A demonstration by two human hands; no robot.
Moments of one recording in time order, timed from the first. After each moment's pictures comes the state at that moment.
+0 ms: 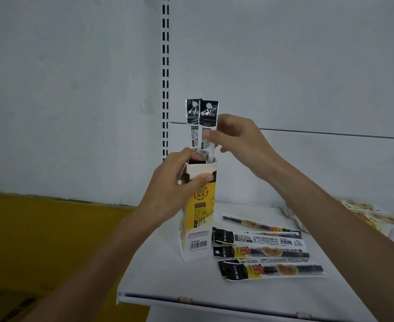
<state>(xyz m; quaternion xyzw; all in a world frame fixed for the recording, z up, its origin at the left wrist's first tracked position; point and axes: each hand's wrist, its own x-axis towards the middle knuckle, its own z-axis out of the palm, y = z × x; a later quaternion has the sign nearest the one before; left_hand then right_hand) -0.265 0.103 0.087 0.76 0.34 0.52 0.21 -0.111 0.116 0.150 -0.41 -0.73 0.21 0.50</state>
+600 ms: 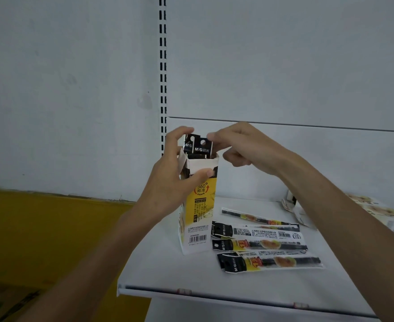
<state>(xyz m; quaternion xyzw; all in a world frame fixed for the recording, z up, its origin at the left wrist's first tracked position) -0.262 0.102 0.085 0.74 0.32 0.54 0.24 -0.101 0.098 0.154 -0.45 -0.76 0.30 0.36</state>
